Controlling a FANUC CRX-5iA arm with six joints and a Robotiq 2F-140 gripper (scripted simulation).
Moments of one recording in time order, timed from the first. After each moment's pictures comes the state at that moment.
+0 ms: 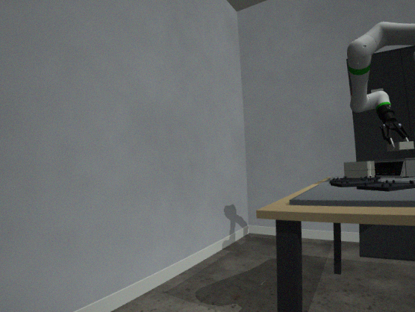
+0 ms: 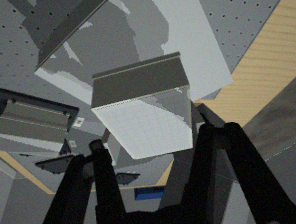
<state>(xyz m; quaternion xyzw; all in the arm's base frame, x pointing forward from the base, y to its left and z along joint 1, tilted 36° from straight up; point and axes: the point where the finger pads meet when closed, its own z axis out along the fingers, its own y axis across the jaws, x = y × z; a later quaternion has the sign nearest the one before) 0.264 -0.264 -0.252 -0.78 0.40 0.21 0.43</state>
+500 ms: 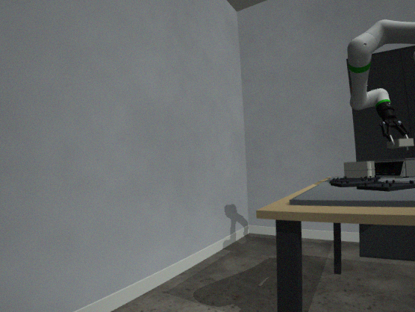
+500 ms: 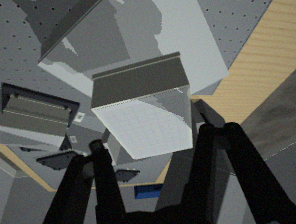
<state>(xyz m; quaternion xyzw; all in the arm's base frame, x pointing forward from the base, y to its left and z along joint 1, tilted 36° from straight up) 0.258 -0.272 -0.238 -0.78 0.40 0.21 0.43</state>
